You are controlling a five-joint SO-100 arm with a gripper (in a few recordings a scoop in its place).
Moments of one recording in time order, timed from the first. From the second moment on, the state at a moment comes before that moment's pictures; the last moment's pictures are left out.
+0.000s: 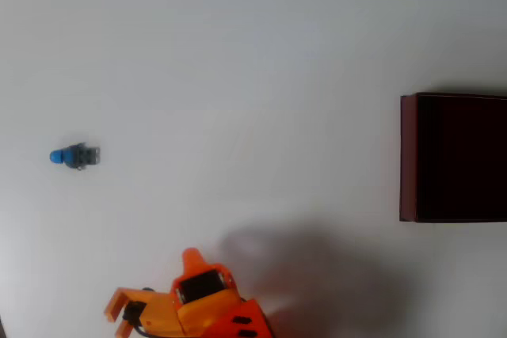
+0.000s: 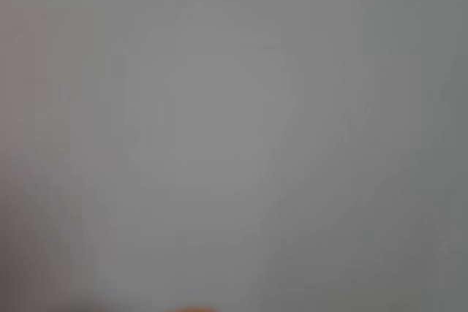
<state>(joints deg) -29.9 192.0 172.0 75.9 8.1</state>
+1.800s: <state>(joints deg) -43.2 123.8 126.9 71.5 44.3</state>
